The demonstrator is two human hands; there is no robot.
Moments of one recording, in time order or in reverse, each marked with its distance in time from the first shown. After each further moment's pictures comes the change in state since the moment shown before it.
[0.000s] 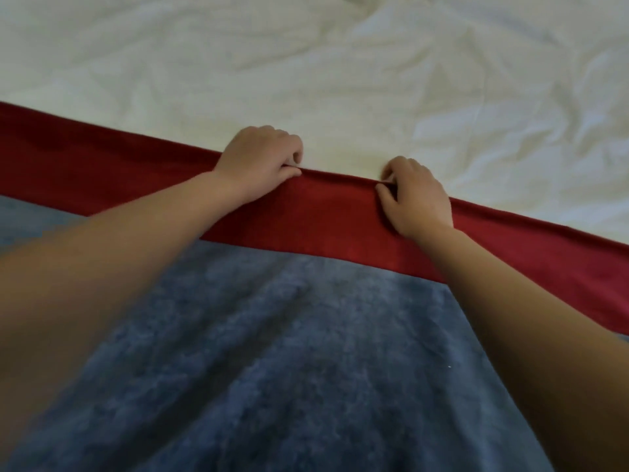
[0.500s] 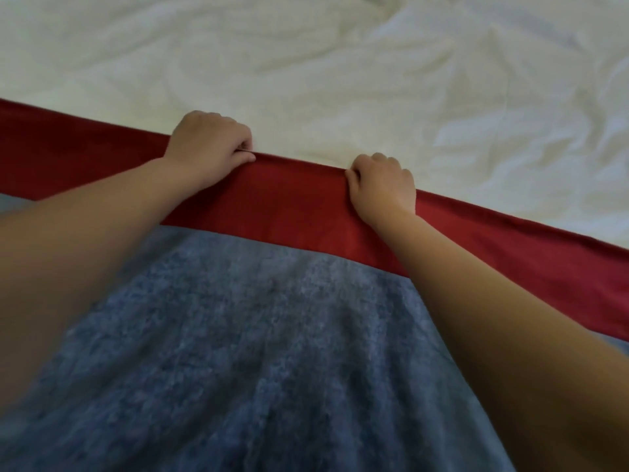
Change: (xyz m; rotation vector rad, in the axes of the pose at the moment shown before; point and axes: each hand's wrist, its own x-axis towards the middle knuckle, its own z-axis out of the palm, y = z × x) left_hand -0.020 -0.089 -0.014 0.207 -0.007 -0.123; right_hand 0.041 -0.067 0.034 -0.158 -0.023 0.018
